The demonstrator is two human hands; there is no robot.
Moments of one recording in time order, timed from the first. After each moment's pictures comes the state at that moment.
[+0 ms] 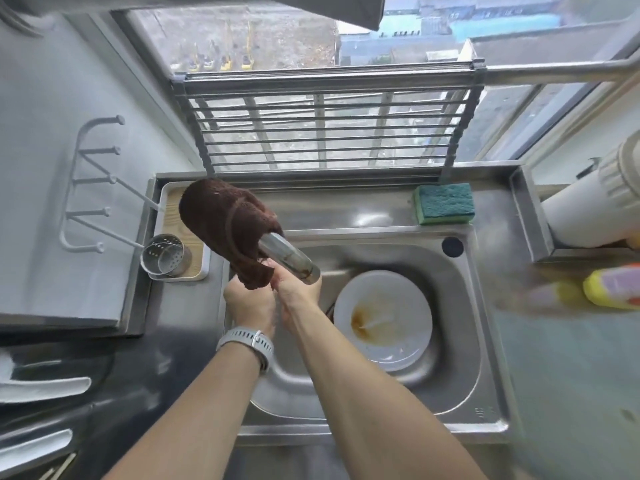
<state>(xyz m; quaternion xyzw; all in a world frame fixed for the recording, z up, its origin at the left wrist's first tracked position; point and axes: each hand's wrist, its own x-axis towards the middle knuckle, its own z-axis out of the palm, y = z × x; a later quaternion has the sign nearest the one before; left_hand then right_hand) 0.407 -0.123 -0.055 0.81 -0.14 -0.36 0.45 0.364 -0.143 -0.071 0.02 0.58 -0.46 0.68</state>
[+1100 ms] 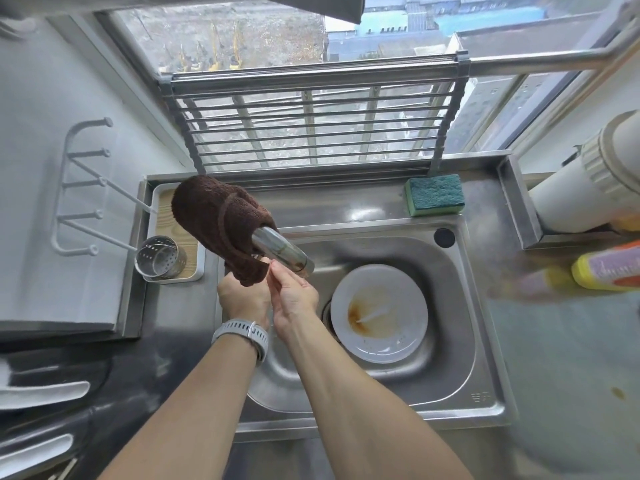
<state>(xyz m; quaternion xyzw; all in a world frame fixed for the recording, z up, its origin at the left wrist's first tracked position) 0.419 -0.125 -0.068 0.79 -0.20 -0.37 0.45 0.367 -0.124 -0.065 0.20 0.45 -0.54 0.68</state>
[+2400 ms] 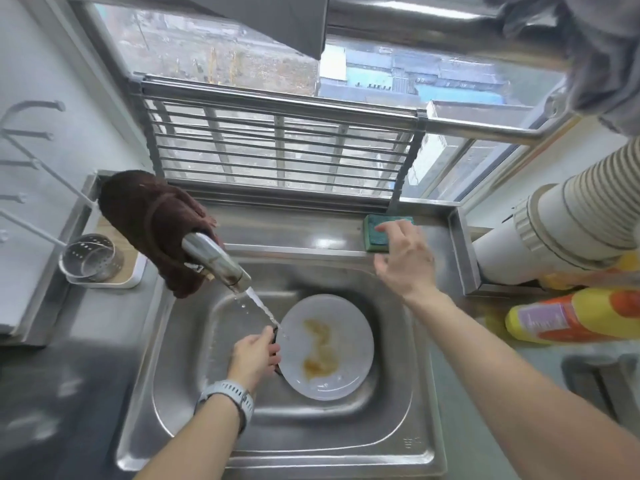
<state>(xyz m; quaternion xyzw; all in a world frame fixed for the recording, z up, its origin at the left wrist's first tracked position) 0.334 -0.071 -0.116 0.72 -0.14 -0.62 0.27 0.090 -0.186 -0.025 -0.68 0.72 -0.10 0.11</state>
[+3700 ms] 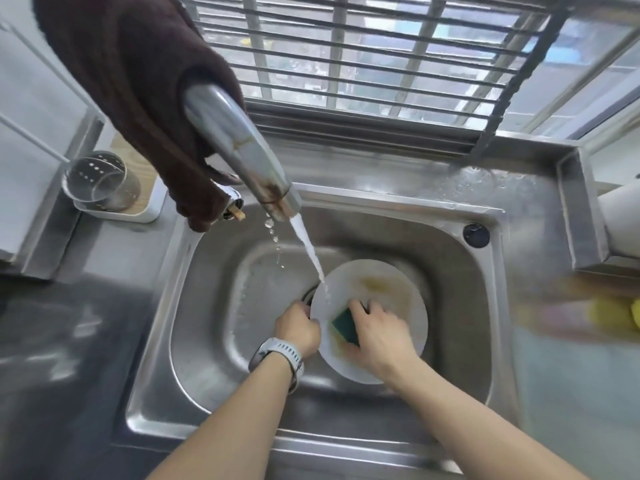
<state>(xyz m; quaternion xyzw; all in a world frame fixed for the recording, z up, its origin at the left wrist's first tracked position) 0.337 -0.062 -0.214 0.77 -0.39 -0.50 0.03 0.171 -0.059 -0.196 -0.77 0.59 0.14 0.20</state>
